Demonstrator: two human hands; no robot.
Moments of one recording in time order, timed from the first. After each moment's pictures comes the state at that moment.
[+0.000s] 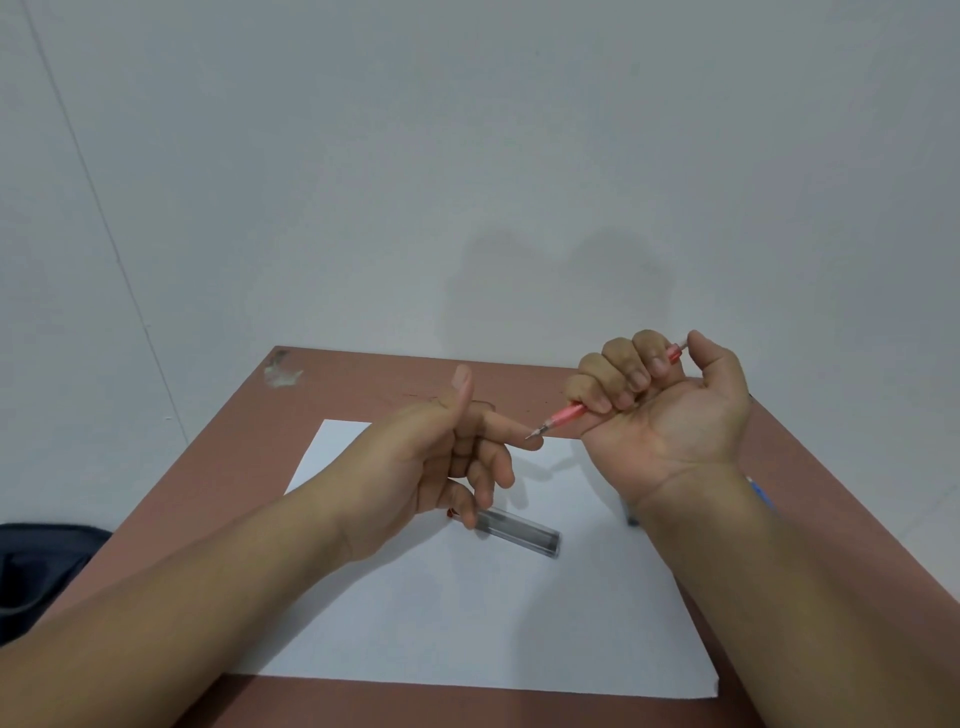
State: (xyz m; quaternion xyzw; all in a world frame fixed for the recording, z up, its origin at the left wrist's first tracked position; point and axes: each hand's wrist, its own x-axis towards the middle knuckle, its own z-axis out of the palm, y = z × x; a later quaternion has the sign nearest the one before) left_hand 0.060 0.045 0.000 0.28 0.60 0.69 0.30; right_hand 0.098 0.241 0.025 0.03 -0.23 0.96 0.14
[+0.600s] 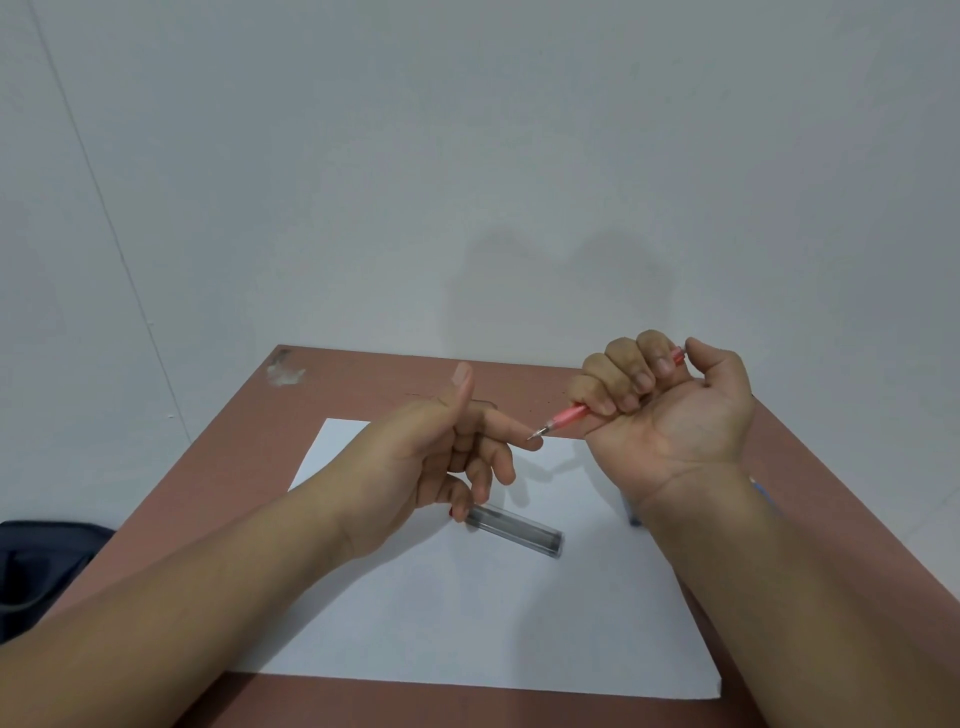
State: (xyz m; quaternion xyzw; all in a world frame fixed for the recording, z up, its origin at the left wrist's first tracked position) left_hand 0.058 0.044 -0.002 0.29 0.61 0.68 0.29; right_hand 0.099 0.242 0.025 0.03 -0.23 0.96 0.14
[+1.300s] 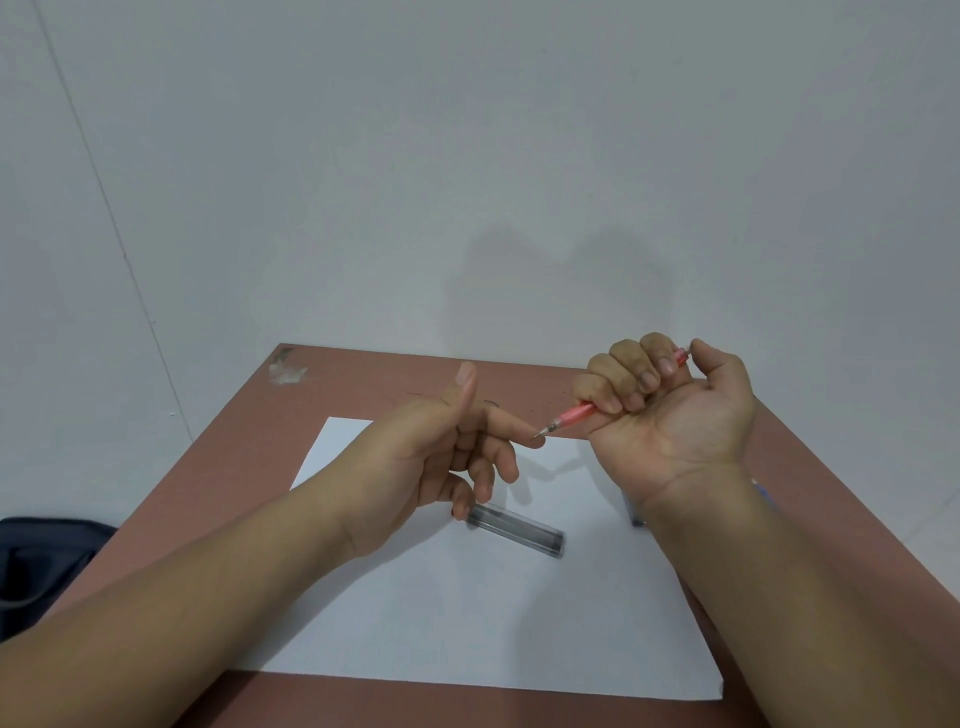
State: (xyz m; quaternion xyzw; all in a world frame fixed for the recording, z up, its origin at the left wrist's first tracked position) left_hand 0.056 0.044 -0.003 0.30 0.60 0.68 0.28; right_hand 0.097 0.243 0.024 0.03 -0.22 0.96 0.15
